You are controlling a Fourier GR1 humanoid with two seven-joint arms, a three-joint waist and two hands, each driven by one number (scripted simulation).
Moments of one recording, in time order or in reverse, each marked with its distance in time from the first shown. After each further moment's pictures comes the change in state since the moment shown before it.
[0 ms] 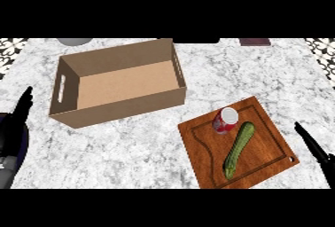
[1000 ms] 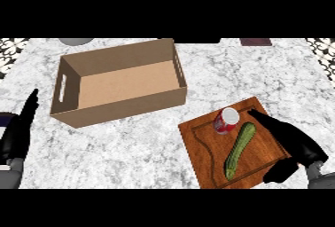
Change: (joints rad) left arm 0.018 -0.075 0.045 -0.028 -0.086 -0.029 0.015; right arm -0.309 0.022 0.178 -0.086 0.252 0.390 0.640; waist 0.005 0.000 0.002
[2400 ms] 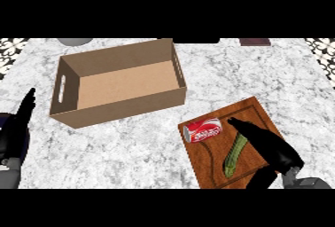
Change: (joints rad) left arm 0.003 -0.099 0.153 -0.042 -0.137 -0.126 0.031; right arm 0.046 0.237 -0.041 -0.119 0.206 0.207 0.074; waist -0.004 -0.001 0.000
